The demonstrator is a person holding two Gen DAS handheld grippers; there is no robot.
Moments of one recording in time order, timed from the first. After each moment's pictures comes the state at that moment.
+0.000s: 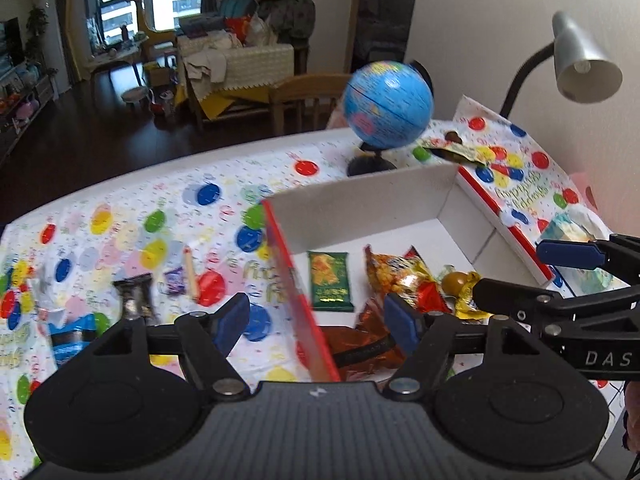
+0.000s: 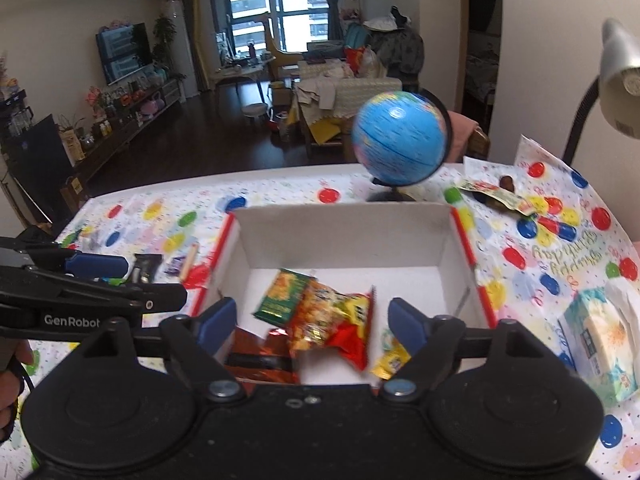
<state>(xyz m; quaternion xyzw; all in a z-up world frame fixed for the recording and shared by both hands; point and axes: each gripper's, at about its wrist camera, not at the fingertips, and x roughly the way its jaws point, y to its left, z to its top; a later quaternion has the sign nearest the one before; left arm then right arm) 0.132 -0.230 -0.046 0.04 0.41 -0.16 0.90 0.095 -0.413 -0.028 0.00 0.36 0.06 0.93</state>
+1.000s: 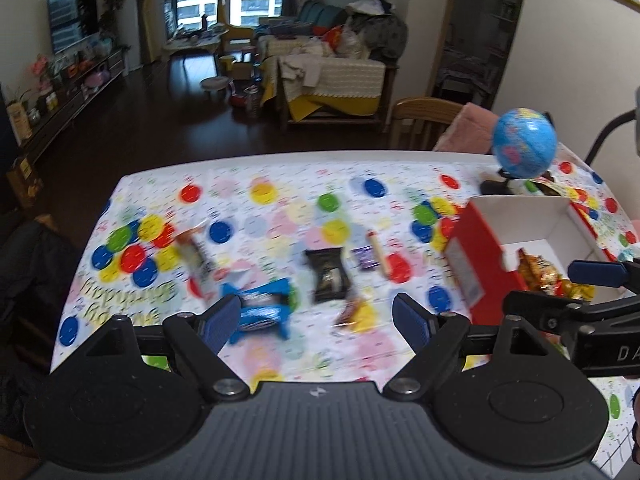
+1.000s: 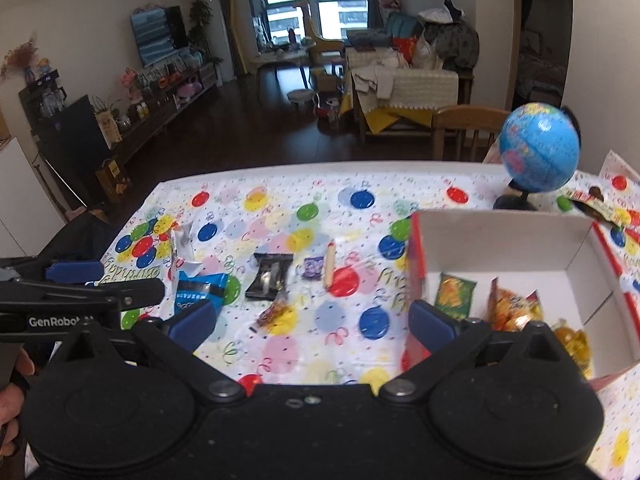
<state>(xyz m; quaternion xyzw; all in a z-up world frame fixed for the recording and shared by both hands) 0.118 -0.014 -0.049 -0.01 0.40 -0.07 0.91 0.113 -0.225 -0.039 0.00 0.39 0.10 0.92</state>
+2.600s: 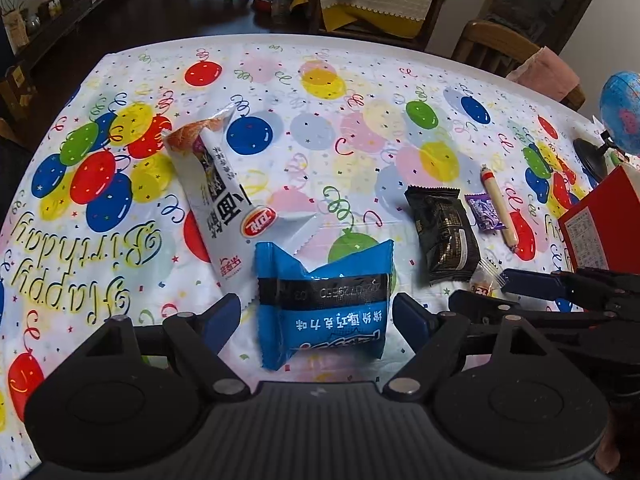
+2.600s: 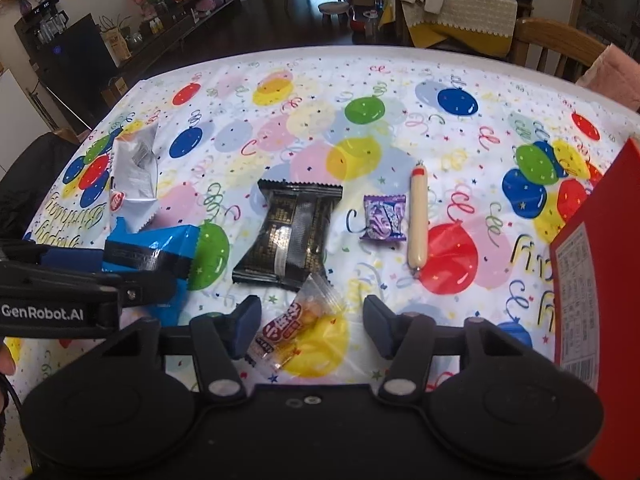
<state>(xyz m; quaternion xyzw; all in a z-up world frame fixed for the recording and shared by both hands) 0.238 0.032 -0.188 -0.06 0.52 -0.05 0.85 0.244 -0.162 -0.194 -0.03 0.50 0.14 0.86</state>
